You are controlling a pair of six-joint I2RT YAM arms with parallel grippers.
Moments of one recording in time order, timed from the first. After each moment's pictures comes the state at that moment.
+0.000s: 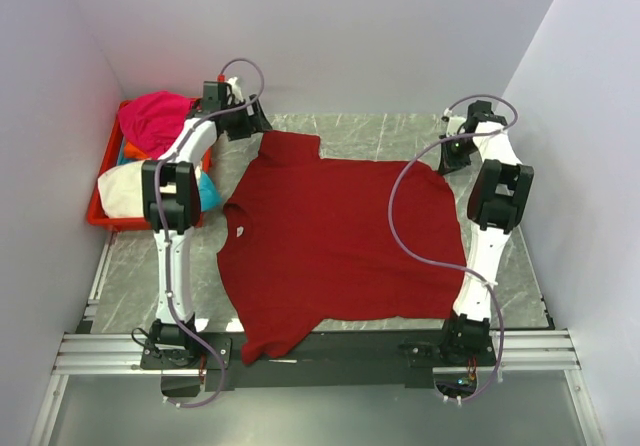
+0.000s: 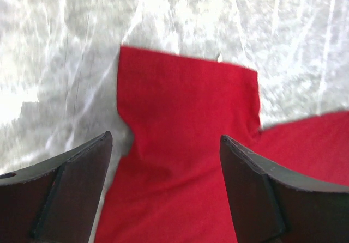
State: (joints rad) left arm -0.09 2.37 2.06 -0.39 0.40 -0.36; right arm -0.20 2.45 2.15 -0.95 -0.33 -0.29
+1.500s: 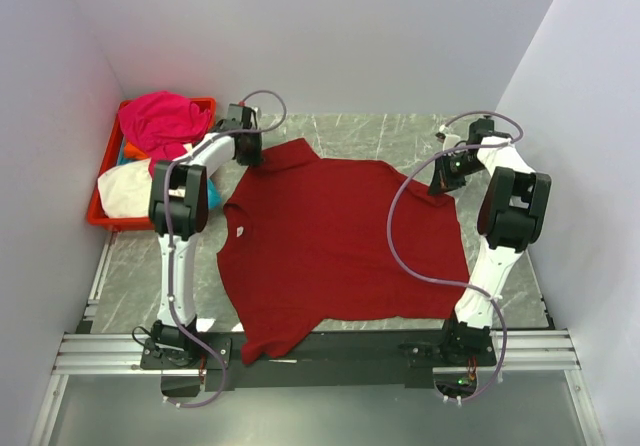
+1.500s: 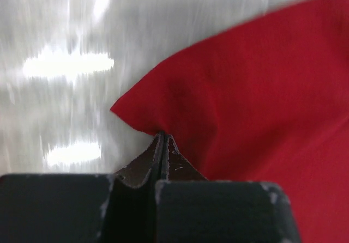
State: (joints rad) left arm -0.20 2.34 1.88 -0.42 0.08 -0.23; right arm -0.21 2.11 1.64 -0.89 -0.54 -0.36
